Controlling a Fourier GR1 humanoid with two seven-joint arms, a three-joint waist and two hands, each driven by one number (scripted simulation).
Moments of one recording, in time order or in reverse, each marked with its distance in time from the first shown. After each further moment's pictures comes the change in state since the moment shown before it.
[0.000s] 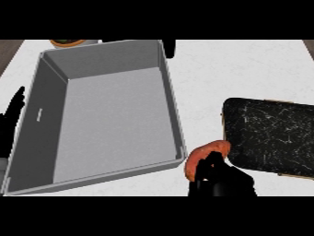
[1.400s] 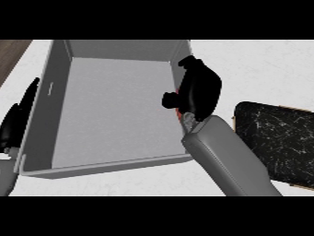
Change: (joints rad) left arm -0.075 -0.028 -0.038 0.019 -0.023 -0.017 0.004; right arm -0.668 0.107 -0.446 0.695 -0.628 -0.281 0.056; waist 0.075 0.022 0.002
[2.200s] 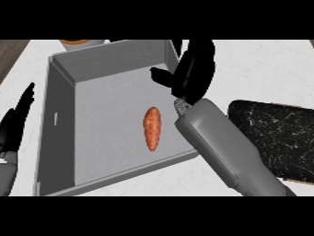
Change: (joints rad) left arm 0.024 0.003 0.026 0.028 0.005 0.001 -0.016; right arm -0.147 0.001 -0.006 0.216 0.033 -0.503 -0.073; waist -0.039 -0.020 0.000
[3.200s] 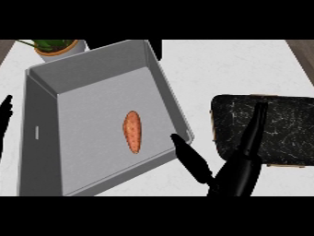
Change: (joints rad) left arm 0.110 0.027 0.071 -0.058 0.020 0.014 0.017; right arm 0.758 0.006 0.212 -0.779 0.353 -0.024 0.105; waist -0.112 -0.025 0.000
